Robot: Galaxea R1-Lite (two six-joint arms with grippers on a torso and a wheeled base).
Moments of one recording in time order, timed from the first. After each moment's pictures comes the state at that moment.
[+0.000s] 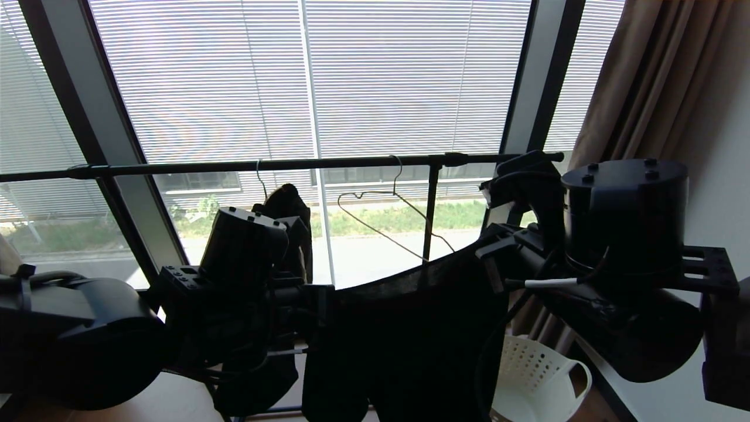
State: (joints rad) left arm -0.62 1.72 -0.83 -0.27 0.03 -0.39; right arm 0.84 1.63 -0.92 -0.33 -0.80 -0.06
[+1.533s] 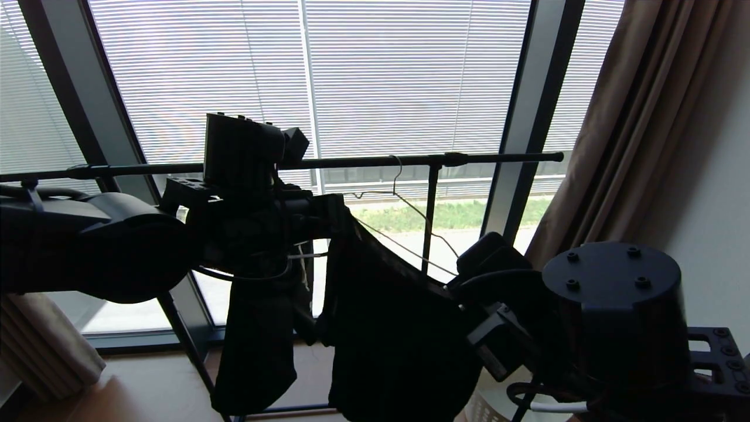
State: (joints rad) left arm -0.56 1.79 -1.18 -0.24 0.02 -0.31; right arm 0.99 1.61 -0.78 -0.30 -0.76 -0.17
